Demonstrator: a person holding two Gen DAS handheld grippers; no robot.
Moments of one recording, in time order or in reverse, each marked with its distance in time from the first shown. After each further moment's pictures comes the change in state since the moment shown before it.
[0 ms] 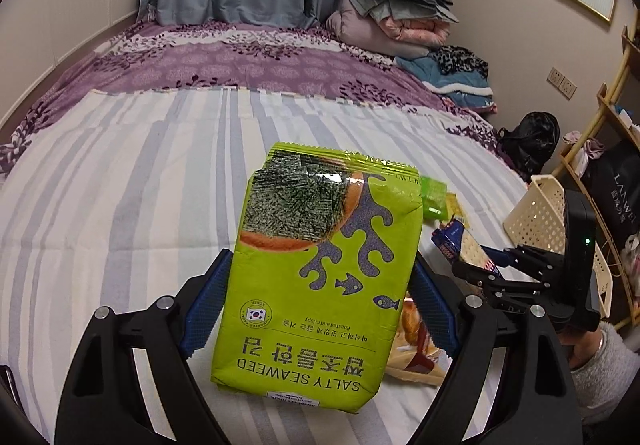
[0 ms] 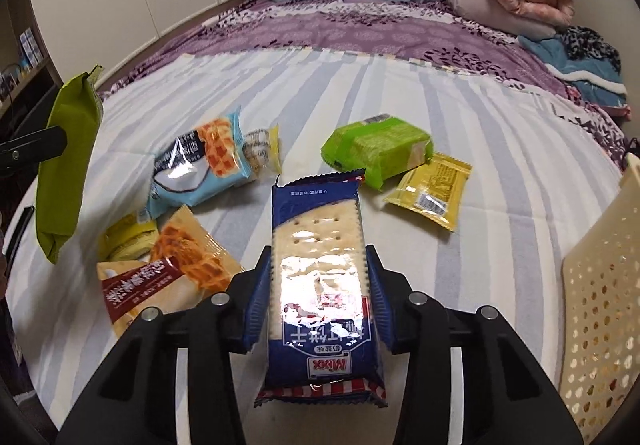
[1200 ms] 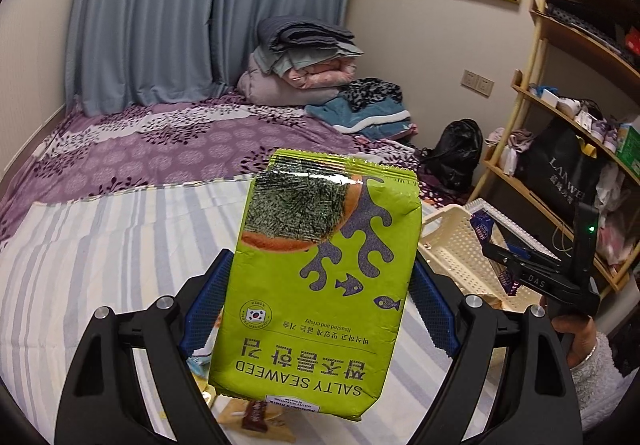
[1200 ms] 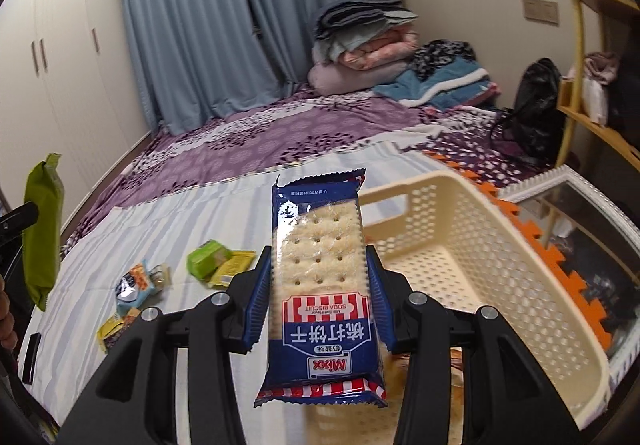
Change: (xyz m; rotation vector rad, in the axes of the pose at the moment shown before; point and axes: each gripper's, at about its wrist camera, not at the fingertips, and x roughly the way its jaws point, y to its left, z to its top) left arm -0.053 -0.168 0.051 0.236 -0.168 -0.175; right arm -0.179 -0.168 -0.047 0.375 -0.350 -0.233
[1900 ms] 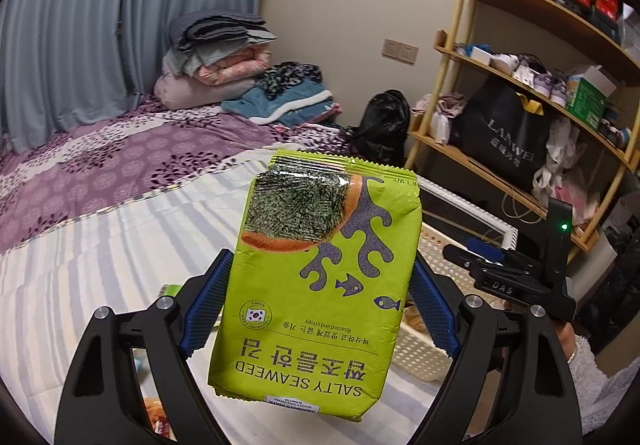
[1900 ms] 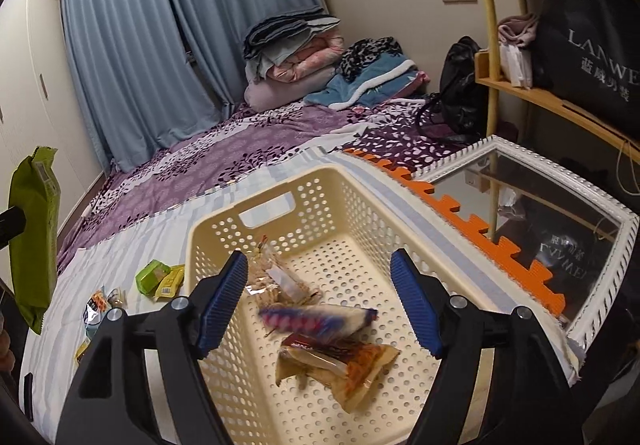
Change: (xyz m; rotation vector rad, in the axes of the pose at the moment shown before) left arm 0.059 -0.125 0.018 0.159 0.056 -0.214; right arm -0.035 -0.073 -0.019 0.153 -0.052 -0.138
